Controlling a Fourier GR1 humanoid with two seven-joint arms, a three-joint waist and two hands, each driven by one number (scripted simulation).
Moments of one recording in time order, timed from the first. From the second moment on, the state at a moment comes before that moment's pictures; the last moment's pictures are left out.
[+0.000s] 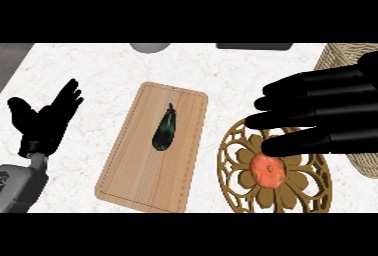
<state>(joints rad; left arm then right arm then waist) -0.25 0.53 -0.19 -1.34 0.40 0.19 0.13 -0.89 -0.83 0.23 -1.83 -0.12 0.96 -0.19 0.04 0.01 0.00</state>
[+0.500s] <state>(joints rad) -0.25 0.51 -0.20 -1.35 0.38 0.19 0.13 -0.86 -0.89 0.28 -1.69 -0.14 0.92 -0.31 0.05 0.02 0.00</state>
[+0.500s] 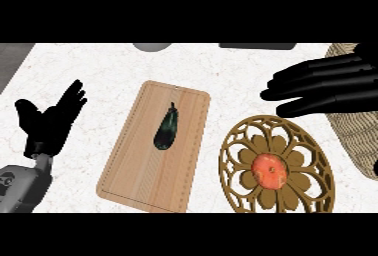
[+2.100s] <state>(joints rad) -0.24 0.48 -0.14 -1.33 0.34 0.15 0.14 -0.68 -0.67 0.82 -1.26 0.40 0.36 -0.87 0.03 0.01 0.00</state>
